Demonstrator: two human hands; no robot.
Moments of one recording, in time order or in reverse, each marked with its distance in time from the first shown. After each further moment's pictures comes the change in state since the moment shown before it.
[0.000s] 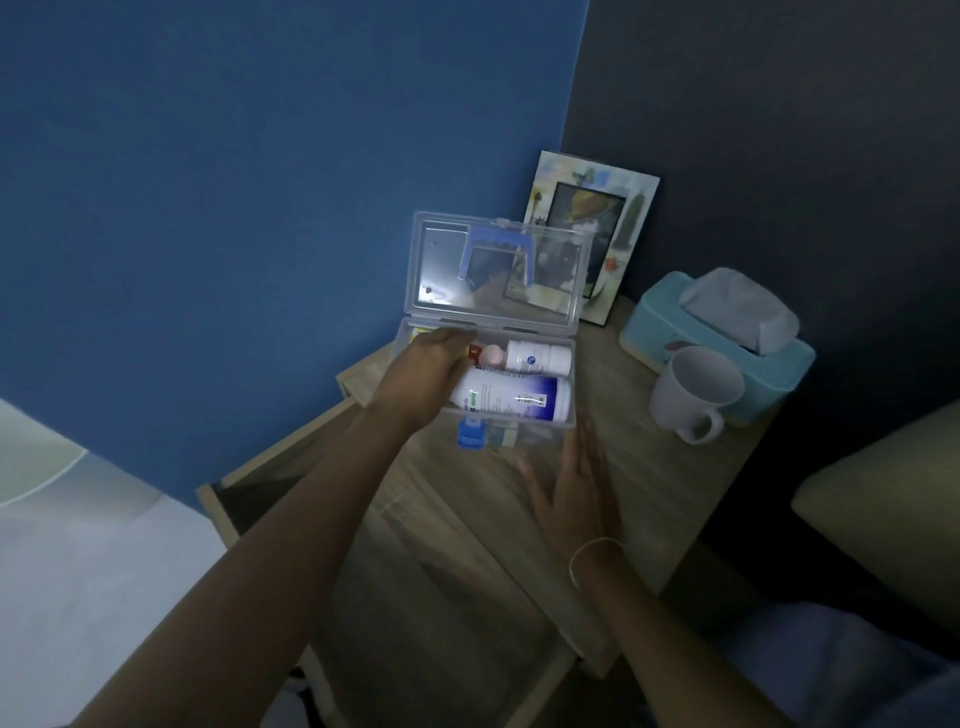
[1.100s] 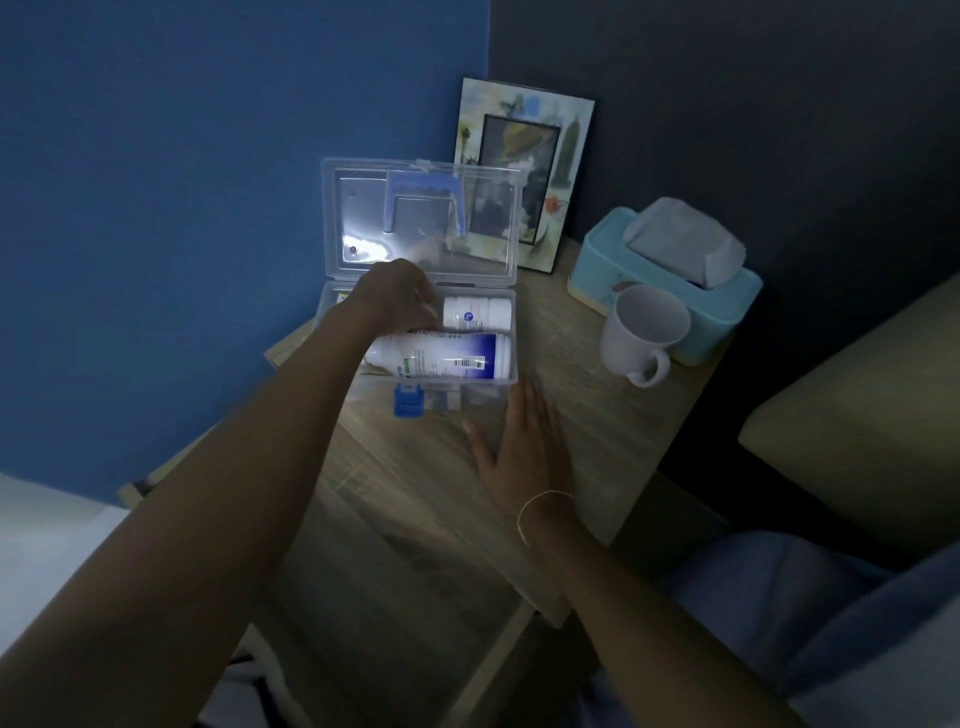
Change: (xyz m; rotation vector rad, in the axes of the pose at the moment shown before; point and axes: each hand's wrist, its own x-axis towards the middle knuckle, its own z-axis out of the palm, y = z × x) left_hand 0.066 0.021 0.007 -0.018 -0.270 -0.286; right_hand -0.002 0.002 0.012 -0.066 0.114 -0.012
